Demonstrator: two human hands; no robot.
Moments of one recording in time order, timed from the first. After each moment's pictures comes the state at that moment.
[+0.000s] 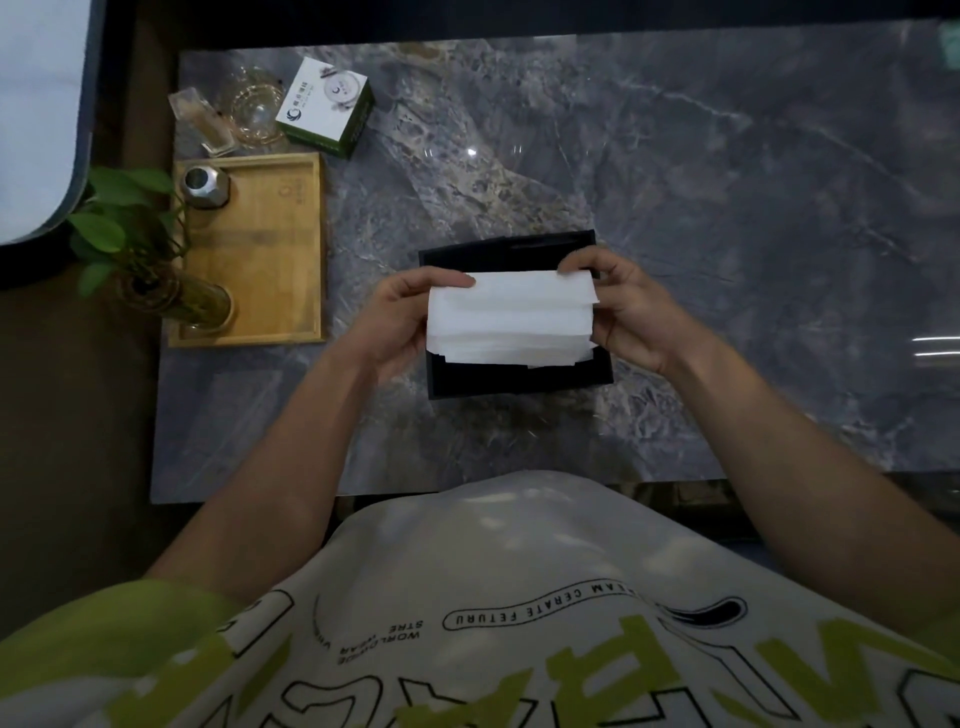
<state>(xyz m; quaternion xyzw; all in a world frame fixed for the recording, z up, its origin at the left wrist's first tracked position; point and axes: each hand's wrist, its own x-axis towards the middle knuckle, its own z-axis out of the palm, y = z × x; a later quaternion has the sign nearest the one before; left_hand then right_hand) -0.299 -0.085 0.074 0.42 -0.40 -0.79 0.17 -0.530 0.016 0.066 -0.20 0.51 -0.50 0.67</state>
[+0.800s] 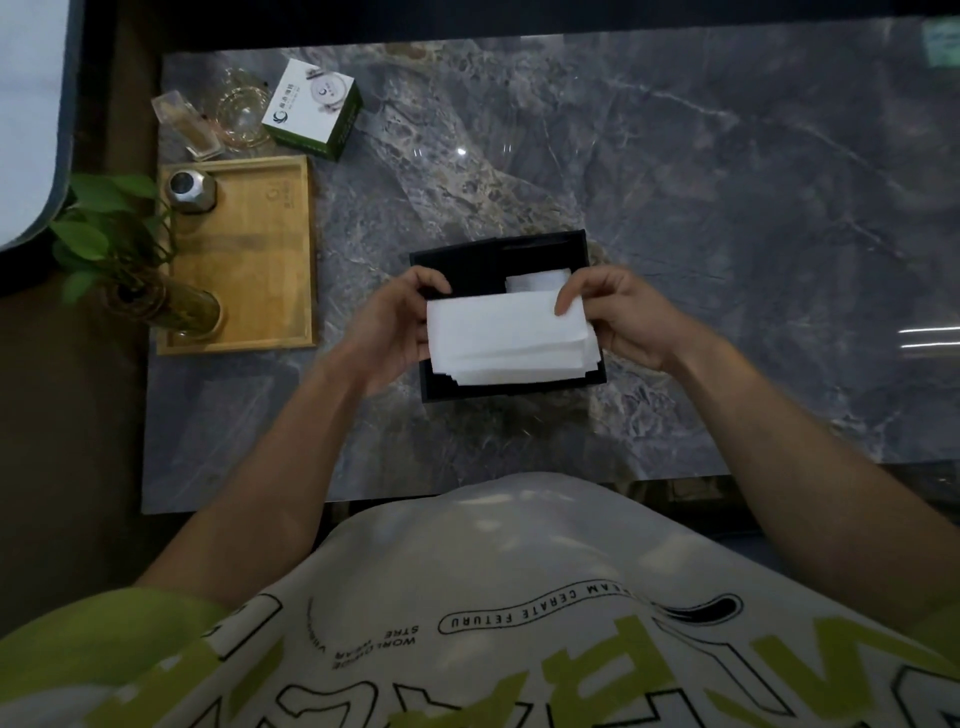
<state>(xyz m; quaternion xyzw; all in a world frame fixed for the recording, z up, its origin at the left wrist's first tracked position) -0.293 -0.088 0.068 0.42 -0.37 -0.81 0.13 -0.537 0.021 0.064 -0.28 0.57 -0.42 0.66</state>
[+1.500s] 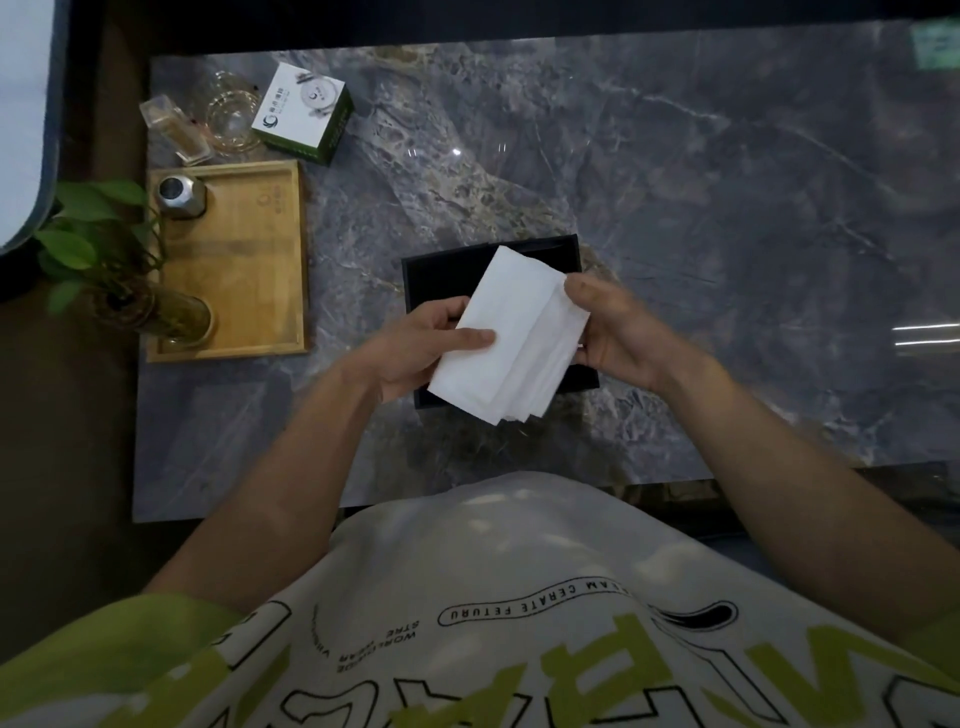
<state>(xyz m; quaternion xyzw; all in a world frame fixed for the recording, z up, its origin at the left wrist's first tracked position) -0.318 -0.076 0.077 0.39 -0.43 -0.81 -0.02 -0.535 0.027 0.061 -0.16 0.53 -0.44 0.71</state>
